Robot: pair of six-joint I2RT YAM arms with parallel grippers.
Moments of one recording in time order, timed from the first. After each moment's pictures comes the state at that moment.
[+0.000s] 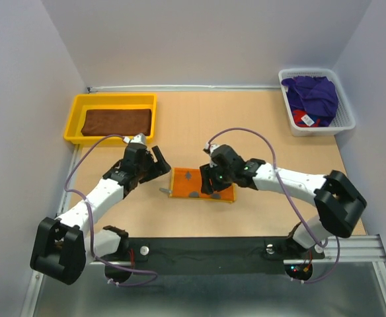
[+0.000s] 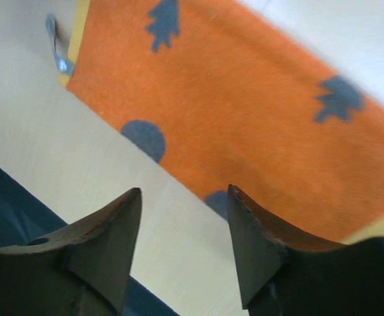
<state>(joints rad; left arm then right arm) -0.41 1.10 0.60 -0.23 0.03 -0.72 0.81 1.47 0.91 -0.30 -0.13 0.45</state>
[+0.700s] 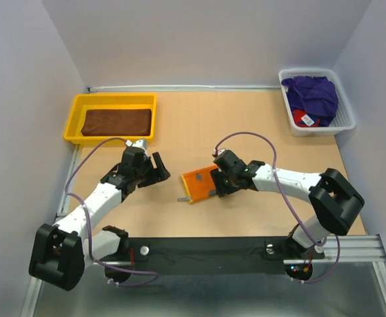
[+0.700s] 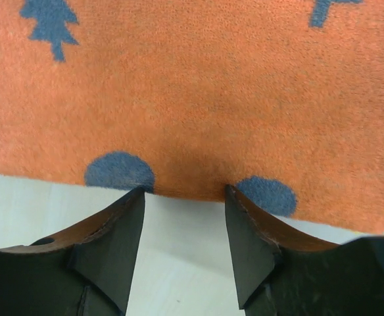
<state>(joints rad) -0.36 1.06 0.56 -0.29 0.10 -0.62 0.82 1.55 0.87 -0.38 0.11 0.42</state>
